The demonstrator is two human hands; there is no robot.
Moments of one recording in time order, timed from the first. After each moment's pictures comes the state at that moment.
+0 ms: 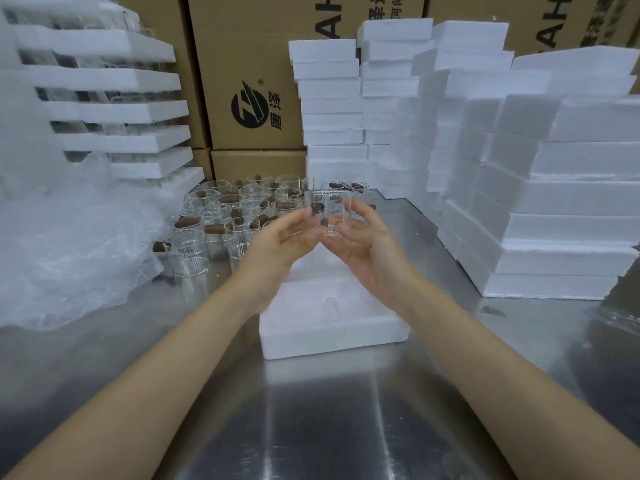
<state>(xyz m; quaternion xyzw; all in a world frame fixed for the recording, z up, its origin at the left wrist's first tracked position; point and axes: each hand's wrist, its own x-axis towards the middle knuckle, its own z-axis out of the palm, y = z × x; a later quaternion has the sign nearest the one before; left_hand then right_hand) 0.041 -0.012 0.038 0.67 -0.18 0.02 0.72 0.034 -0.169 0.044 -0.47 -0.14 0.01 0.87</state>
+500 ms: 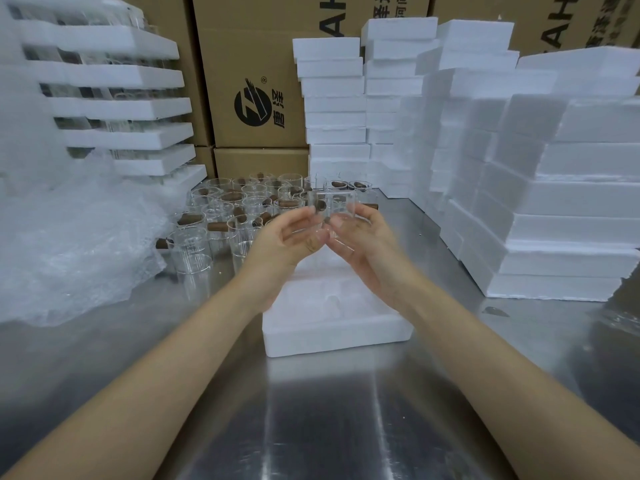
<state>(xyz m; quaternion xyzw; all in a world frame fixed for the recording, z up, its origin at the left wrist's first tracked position) 0.042 -0.014 0.036 0.66 -0.17 0.04 0.73 0.034 -0.165 0.043 -0.52 -0.12 -0.02 0.84</state>
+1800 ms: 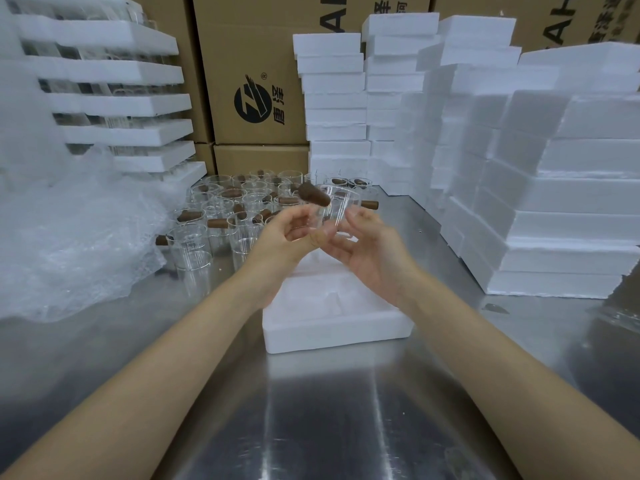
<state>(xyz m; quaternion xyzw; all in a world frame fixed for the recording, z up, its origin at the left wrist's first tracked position) 0.045 -0.014 0.036 0.70 -0.17 0.03 0.69 0.032 -0.167 0.046 -0.45 -0.12 0.05 0.88</state>
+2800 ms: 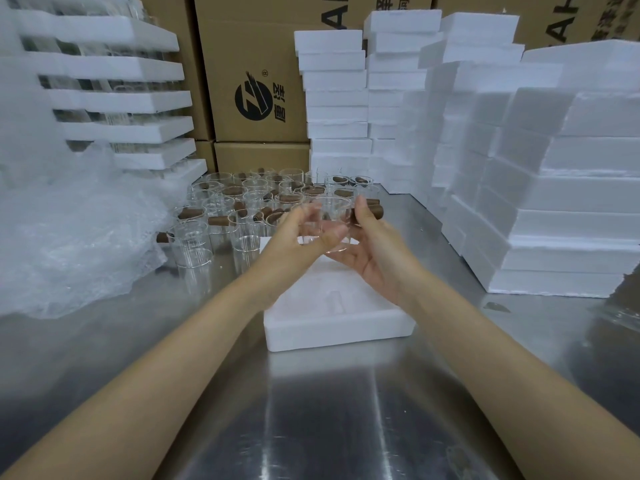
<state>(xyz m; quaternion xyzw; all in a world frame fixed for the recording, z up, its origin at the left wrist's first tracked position) 0.035 -0.023 0.038 0.76 -0.20 0.04 0.62 0.035 -0.168 0.043 -0.54 -0.11 0.01 0.84</state>
